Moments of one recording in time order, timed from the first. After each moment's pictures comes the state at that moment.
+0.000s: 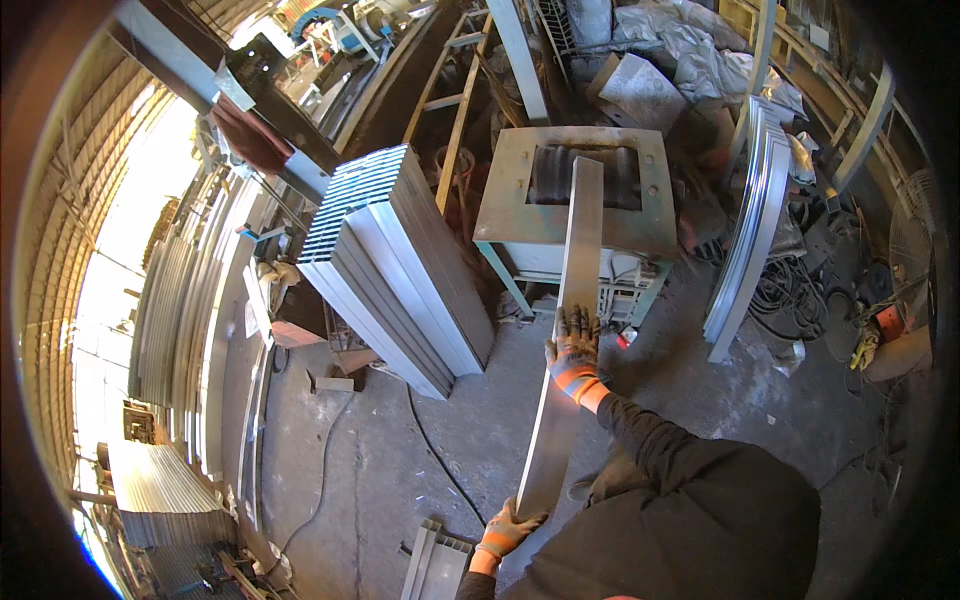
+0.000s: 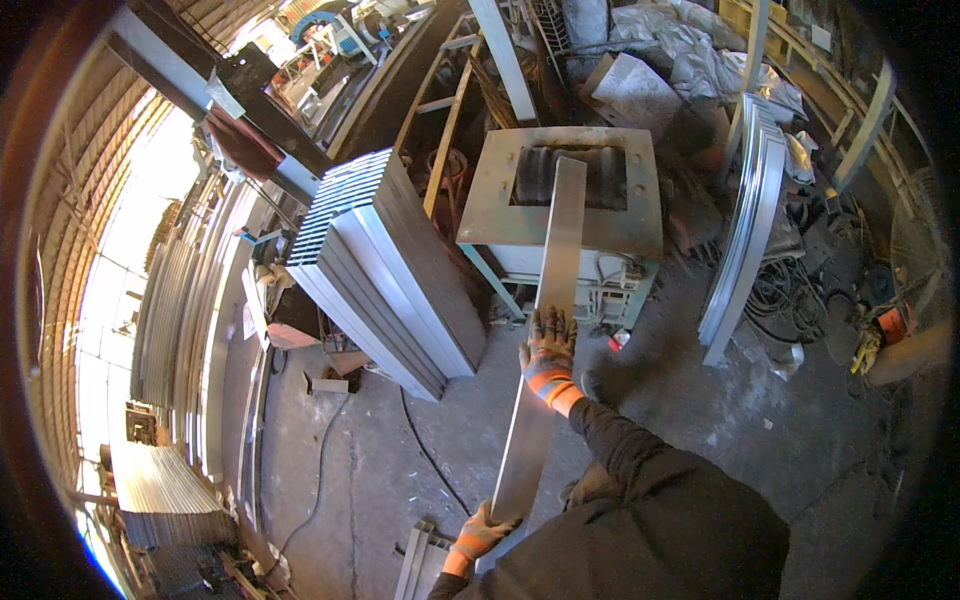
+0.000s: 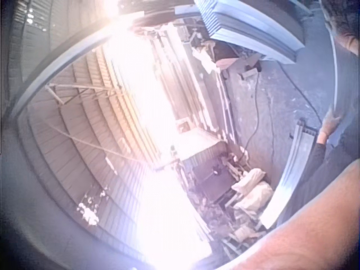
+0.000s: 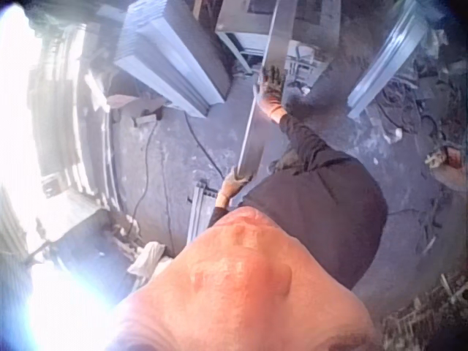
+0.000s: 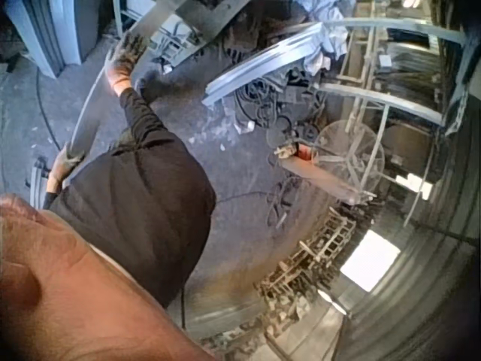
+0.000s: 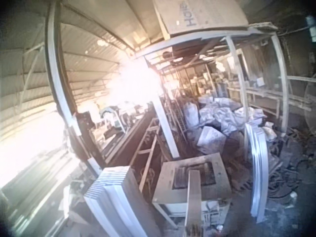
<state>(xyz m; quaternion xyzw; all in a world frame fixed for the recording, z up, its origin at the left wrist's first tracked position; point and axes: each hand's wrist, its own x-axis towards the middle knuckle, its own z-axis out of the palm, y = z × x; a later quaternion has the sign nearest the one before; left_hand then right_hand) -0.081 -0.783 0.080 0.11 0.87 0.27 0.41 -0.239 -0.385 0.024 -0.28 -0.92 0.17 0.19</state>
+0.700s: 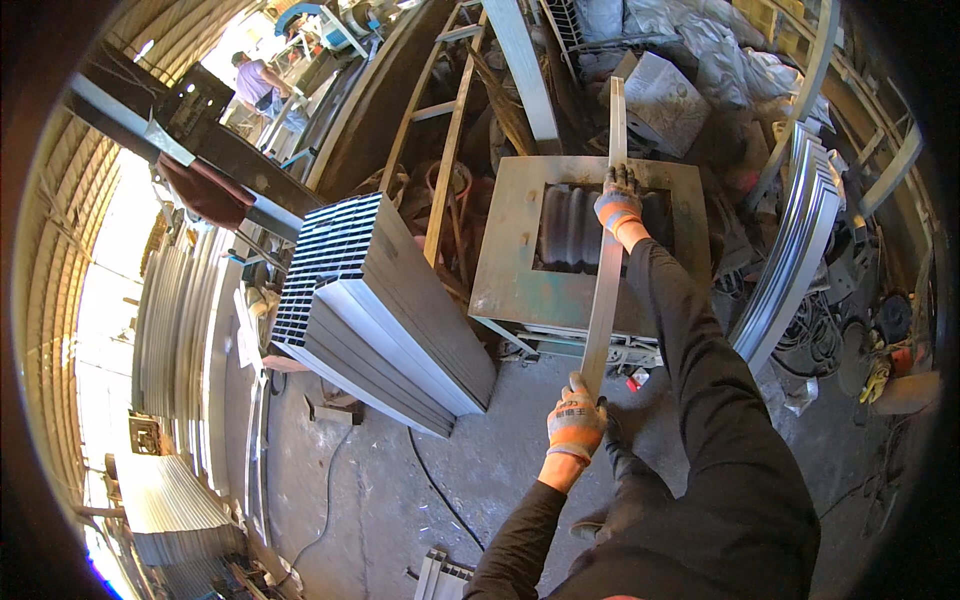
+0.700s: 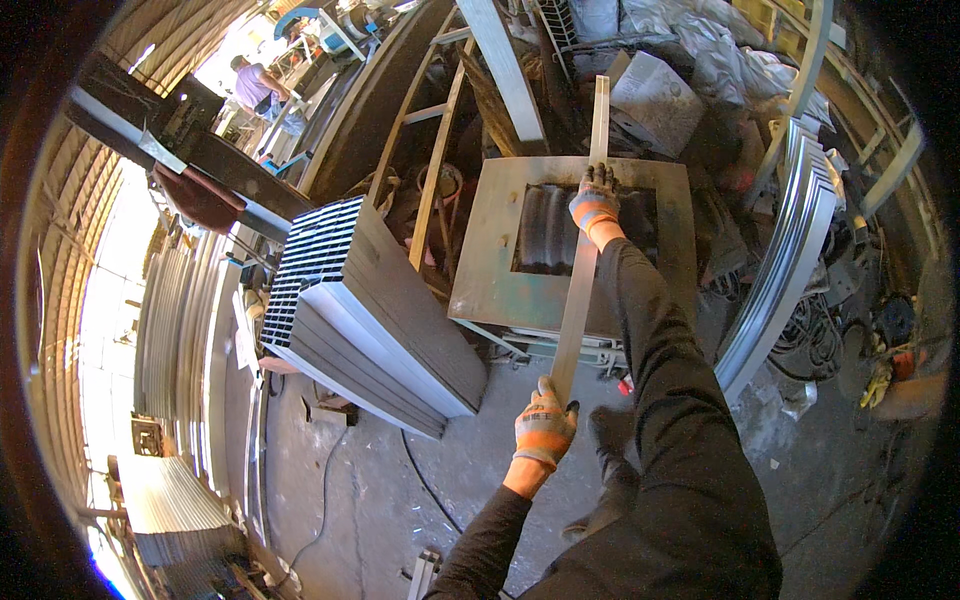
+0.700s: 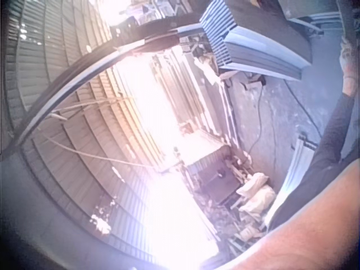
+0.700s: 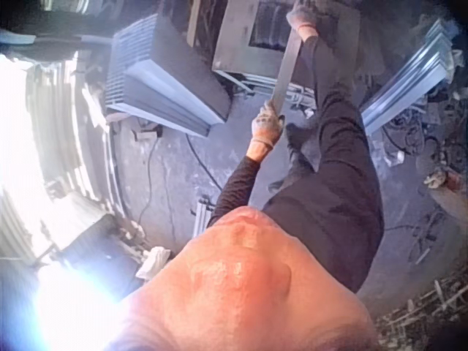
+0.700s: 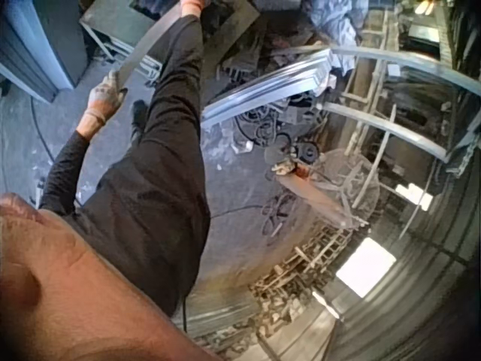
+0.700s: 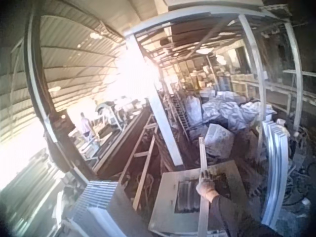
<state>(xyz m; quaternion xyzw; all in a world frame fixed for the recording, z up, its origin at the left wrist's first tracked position) -0.406 -0.298 0.084 0.28 0.92 0.18 0.20 -0.644 0.120 0.028 -0.45 -0.87 0.20 0.05</state>
